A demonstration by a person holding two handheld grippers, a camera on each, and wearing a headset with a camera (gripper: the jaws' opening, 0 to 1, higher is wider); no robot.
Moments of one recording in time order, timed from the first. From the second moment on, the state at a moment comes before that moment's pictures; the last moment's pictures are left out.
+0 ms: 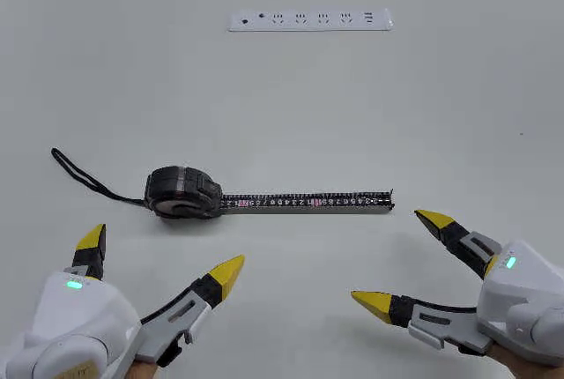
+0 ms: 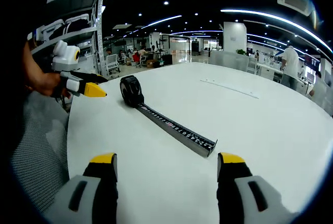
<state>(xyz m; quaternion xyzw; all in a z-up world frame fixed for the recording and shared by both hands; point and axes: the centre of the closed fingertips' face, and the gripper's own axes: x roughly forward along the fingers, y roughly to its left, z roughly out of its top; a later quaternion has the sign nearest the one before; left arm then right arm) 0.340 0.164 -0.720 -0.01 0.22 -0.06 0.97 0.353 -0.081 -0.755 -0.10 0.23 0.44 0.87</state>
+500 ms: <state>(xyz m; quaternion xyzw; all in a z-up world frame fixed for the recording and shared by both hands) 0.359 0.160 -0.727 0.00 0.23 -0.05 0.97 0.369 -0.087 -0.764 -0.12 0.23 0.47 0.85</state>
